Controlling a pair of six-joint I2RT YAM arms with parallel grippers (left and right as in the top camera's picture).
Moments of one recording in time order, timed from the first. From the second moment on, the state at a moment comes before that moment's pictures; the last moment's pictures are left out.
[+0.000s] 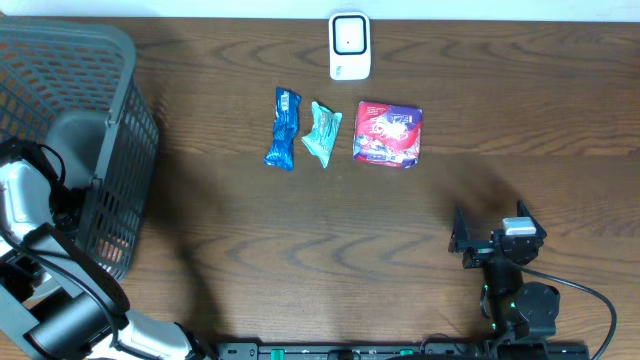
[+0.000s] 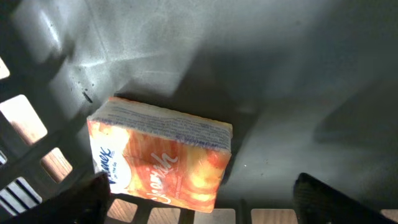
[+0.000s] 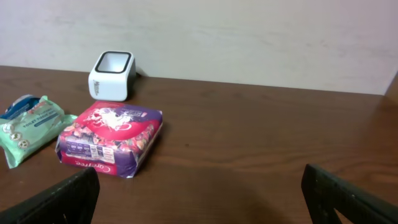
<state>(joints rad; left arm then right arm) 0.67 1.78 1.26 -1.16 -0.02 -0.65 0.04 0.01 0.01 -0.07 -0.01 -0.04</state>
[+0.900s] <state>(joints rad) 0.67 1.74 1.12 -1.03 -0.04 -0.65 0.04 0.01 0.01 -0.07 -0.01 -0.04</state>
